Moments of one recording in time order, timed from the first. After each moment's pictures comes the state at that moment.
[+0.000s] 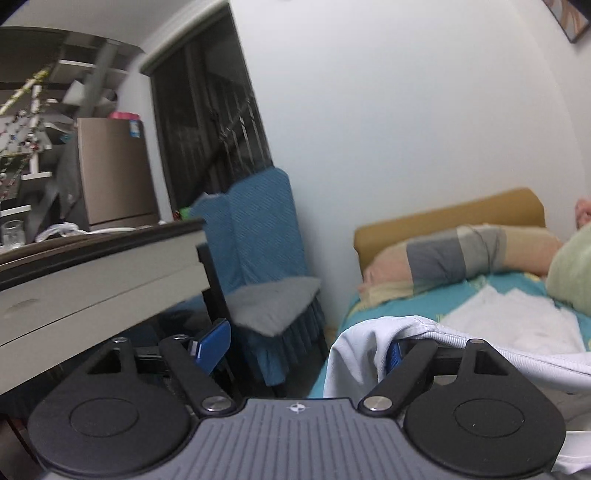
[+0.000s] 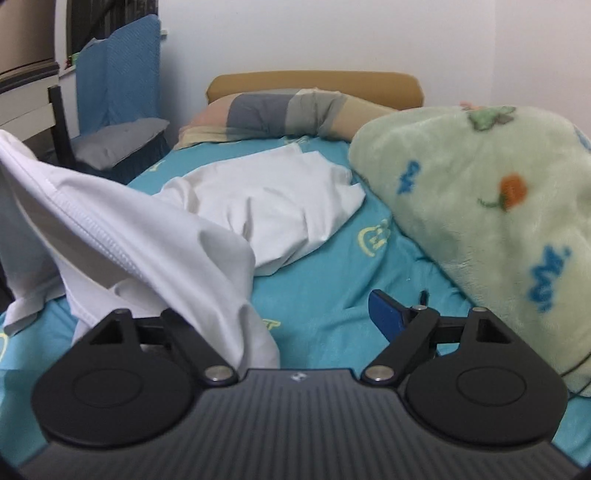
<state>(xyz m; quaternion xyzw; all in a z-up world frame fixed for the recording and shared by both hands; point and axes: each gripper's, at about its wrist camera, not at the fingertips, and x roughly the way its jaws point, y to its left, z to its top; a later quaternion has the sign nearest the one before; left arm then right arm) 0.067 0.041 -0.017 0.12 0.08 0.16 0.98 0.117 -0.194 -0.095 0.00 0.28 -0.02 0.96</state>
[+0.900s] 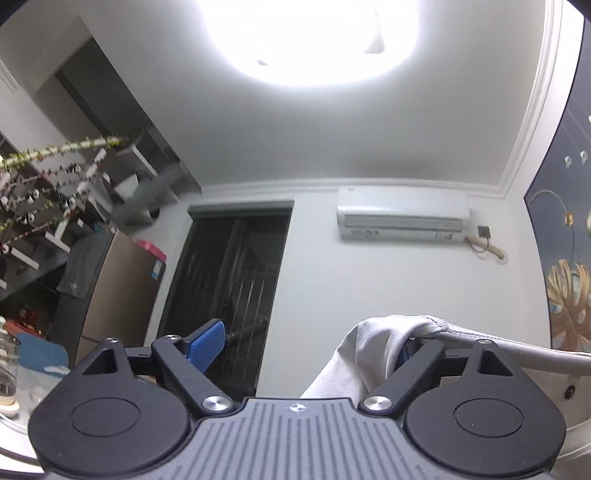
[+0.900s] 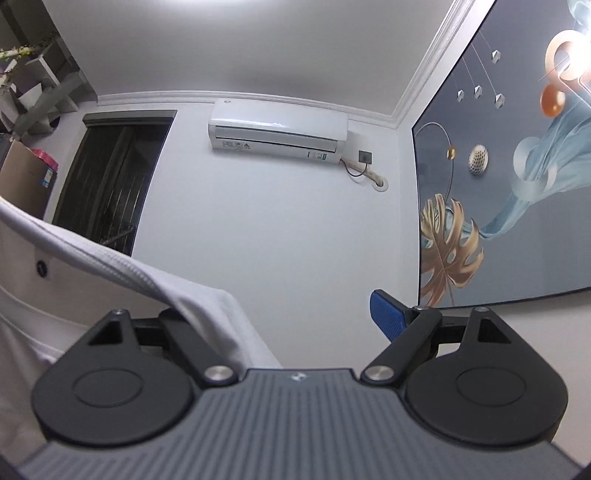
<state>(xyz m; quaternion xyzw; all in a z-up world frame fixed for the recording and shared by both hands) -0.214 0.066 0.448 -0.05 -0.20 0.07 0.98 -0.146 -0.205 0.398 -0.07 -0.13 -0.10 0.98</state>
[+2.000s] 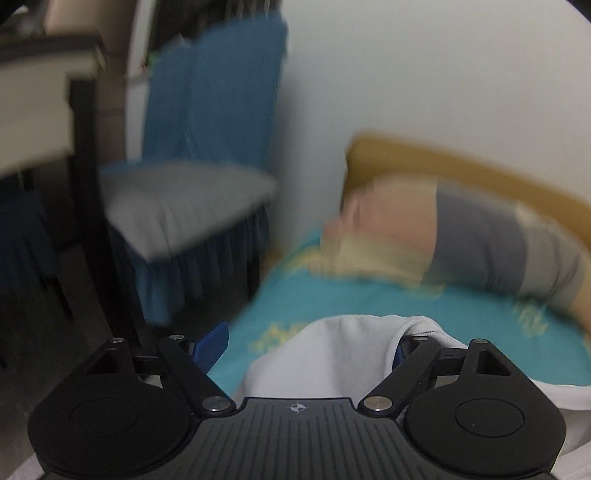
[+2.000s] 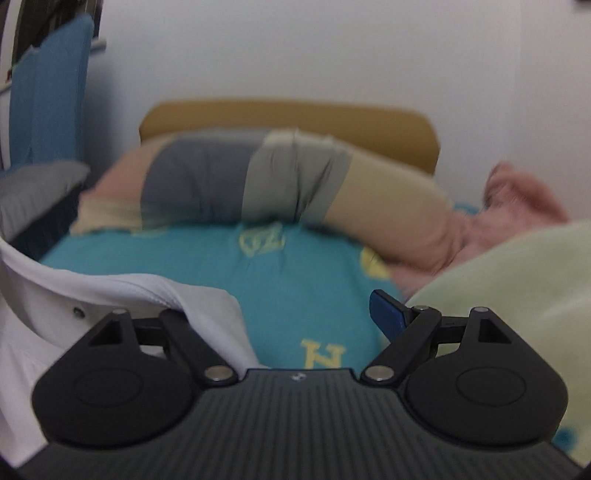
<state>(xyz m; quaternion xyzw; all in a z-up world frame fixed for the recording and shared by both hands) 0.520 0.095 -0.156 -0.06 0.27 0.13 0.95 0.486 -0.182 -0.132 -0.02 0.26 -0.06 0.96</state>
